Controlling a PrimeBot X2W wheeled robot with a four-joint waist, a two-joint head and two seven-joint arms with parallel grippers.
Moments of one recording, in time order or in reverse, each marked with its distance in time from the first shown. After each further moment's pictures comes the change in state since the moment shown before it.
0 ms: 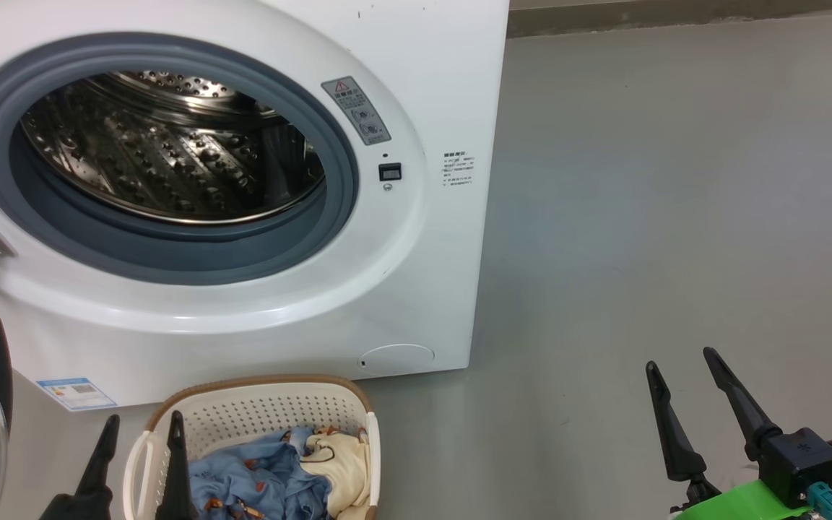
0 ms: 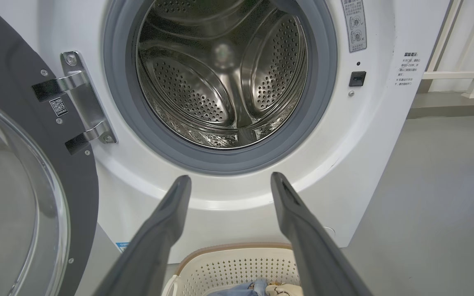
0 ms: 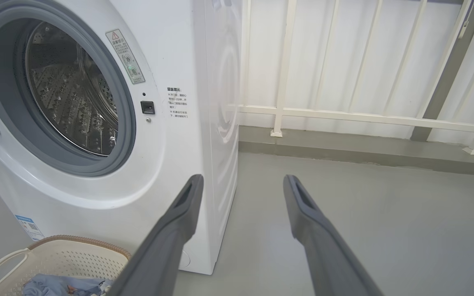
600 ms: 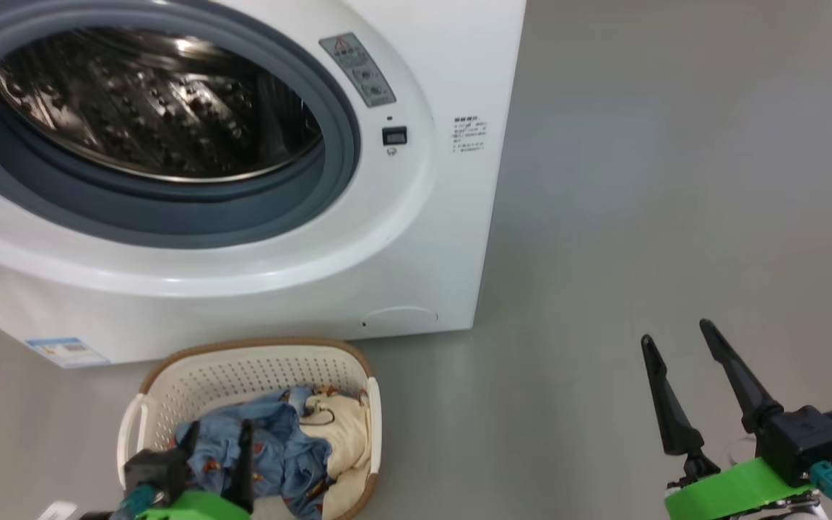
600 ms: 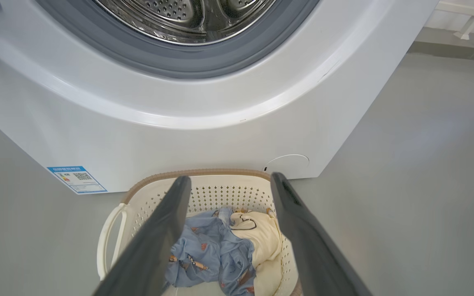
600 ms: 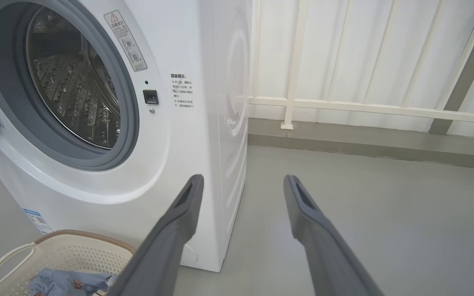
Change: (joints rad) left arm -0.198 -0.045 -0.094 0.400 -0.061 -0.076 0.000; right arm -0.038 -0.011 0.021 -0.014 0.016 0.000 0.000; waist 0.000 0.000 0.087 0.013
